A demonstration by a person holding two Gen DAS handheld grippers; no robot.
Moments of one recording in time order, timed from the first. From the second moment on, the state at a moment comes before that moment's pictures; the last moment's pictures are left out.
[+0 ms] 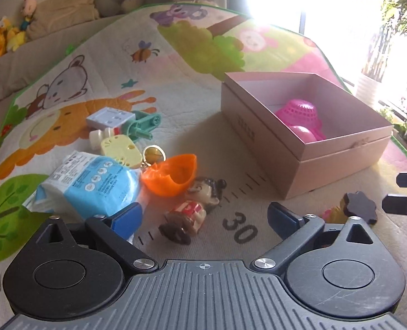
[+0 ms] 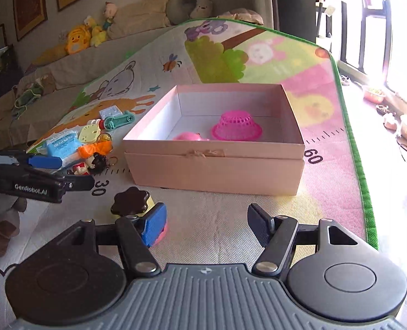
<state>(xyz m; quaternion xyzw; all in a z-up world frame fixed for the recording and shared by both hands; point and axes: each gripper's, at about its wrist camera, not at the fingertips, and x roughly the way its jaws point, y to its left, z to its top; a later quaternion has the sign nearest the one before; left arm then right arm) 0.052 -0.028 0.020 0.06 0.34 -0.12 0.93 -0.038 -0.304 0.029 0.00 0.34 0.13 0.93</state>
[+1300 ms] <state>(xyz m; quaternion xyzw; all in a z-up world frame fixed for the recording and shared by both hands) 0.034 -0.017 0.018 0.10 0.34 -0.10 0.93 -0.056 -0.270 0.021 -0.04 0.32 0.17 0.93</state>
